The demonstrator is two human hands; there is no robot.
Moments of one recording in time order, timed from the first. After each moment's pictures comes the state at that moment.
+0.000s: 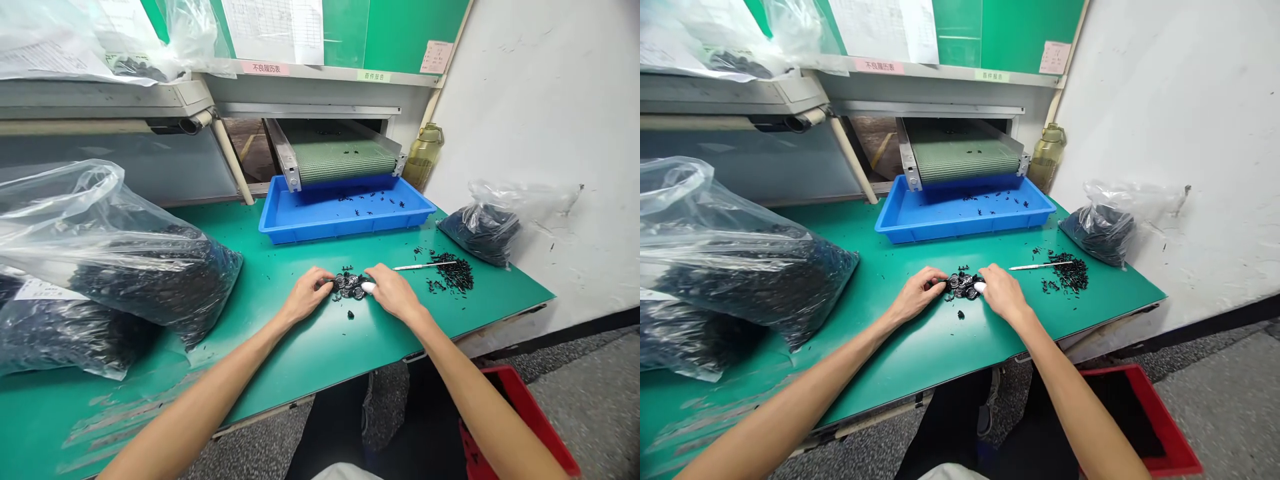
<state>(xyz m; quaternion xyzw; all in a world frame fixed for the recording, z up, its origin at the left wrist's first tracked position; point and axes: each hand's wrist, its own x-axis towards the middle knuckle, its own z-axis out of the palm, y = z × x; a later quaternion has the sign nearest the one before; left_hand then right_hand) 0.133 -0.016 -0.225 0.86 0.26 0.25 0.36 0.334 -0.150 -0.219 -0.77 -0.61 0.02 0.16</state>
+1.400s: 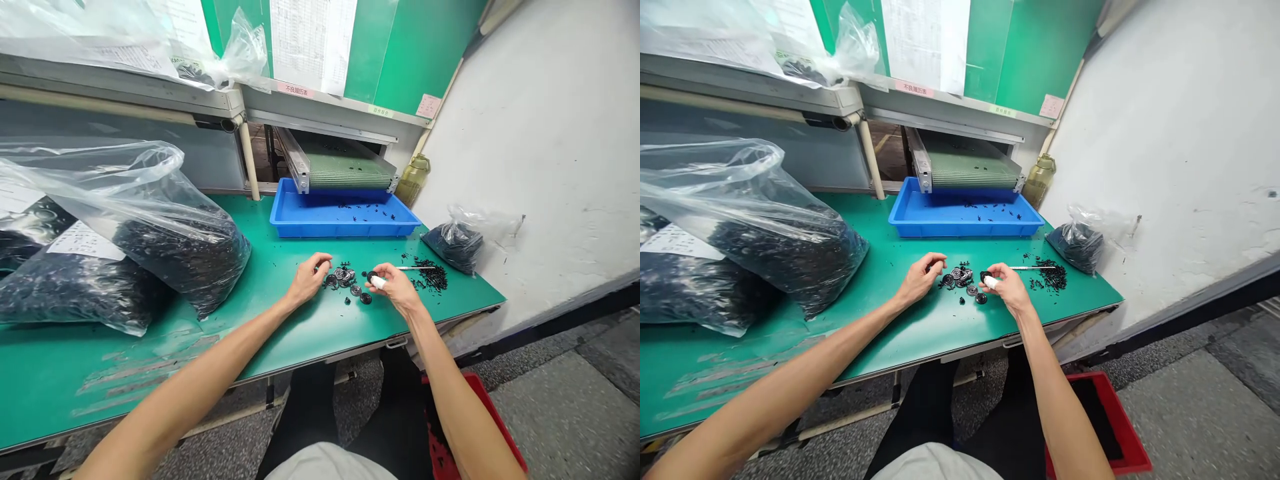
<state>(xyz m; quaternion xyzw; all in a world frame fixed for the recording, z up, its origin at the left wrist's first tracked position) 0.127 -0.032 -0.209 0.77 0.25 0.36 0.46 0.315 -0.176 -0.207 -0.68 -0.44 0.26 0.54</state>
